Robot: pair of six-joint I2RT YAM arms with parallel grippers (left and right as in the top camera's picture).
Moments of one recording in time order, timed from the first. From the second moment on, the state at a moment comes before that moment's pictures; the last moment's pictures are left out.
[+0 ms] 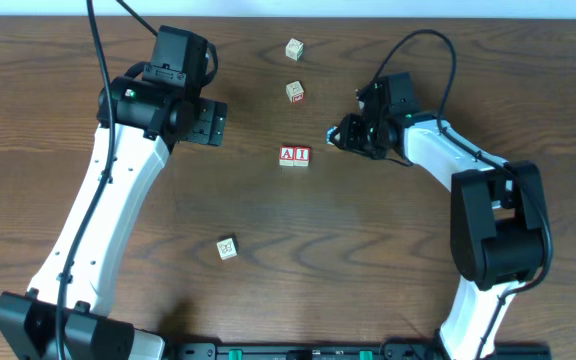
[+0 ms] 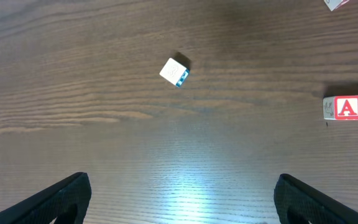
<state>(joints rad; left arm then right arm) -0.27 1.61 1.61 -1.12 -0.23 -0.04 0.21 2.04 1.27 -0.32 -0.45 0.48</state>
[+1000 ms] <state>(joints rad) -0.27 1.61 1.61 -1.12 -0.23 -0.04 0.20 2.03 1.26 -0.35 -0.41 0.55</state>
